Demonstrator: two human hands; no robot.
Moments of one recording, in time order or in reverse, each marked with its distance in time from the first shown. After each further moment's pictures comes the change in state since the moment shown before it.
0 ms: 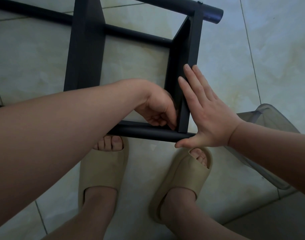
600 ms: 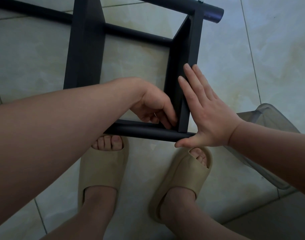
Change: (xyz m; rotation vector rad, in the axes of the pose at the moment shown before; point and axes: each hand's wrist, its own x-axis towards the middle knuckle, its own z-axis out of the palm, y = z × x) left_hand -0.005 -0.004 -0.004 0.014 0.000 -0.091; right_hand 0.000 0.001 0.002 0.011 0.006 0.002
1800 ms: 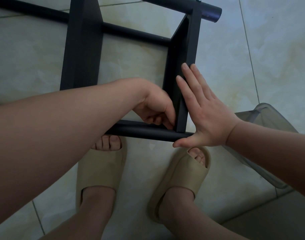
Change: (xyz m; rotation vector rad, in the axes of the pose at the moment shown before) left_hand 0.004 0.006 0.004 0.017 -0.041 0.033; right_hand 0.000 0.000 0.000 0.012 -0.004 0.000
